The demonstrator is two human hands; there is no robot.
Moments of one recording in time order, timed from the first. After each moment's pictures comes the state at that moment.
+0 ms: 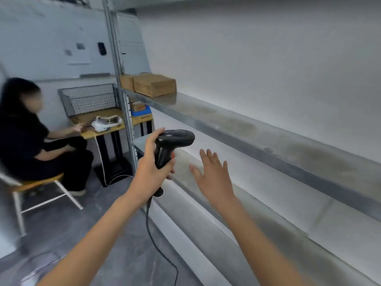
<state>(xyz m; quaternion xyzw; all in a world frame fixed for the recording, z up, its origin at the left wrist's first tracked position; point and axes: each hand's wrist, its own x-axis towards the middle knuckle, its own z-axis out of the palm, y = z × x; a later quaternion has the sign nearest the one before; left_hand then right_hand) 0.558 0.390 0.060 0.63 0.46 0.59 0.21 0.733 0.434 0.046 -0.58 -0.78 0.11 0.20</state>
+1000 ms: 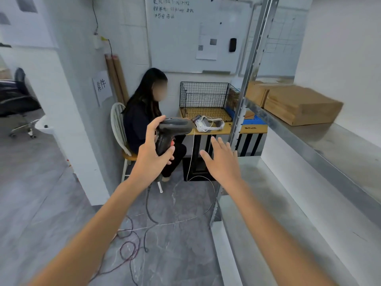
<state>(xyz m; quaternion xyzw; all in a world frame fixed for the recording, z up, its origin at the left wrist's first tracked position) 0.230 0.500 0.036 0.44 0.65 0.62 0.02 0.353 0.665 0.032 -0.35 -0.91 0.16 0.14</state>
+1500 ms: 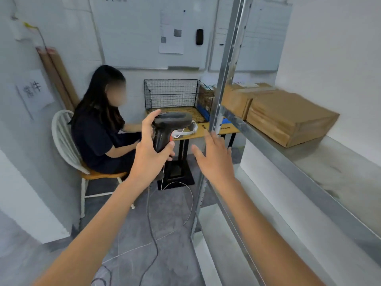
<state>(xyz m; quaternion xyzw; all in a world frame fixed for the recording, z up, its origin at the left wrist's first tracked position) 0.154 0.686 0.036 0.47 0.59 0.66 0.05 0.288 0.801 0.045 -0.40 -0.88 0.17 0.19</state>
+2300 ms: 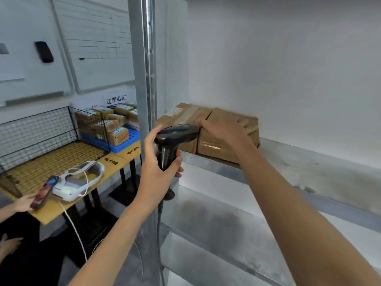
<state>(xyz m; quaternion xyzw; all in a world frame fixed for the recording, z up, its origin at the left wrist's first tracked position) 0.116 0.899 0.063 0.62 0.29 0.64 0.34 0.300 0.966 0.167 -0.79 -0.58 0.09 0.15</state>
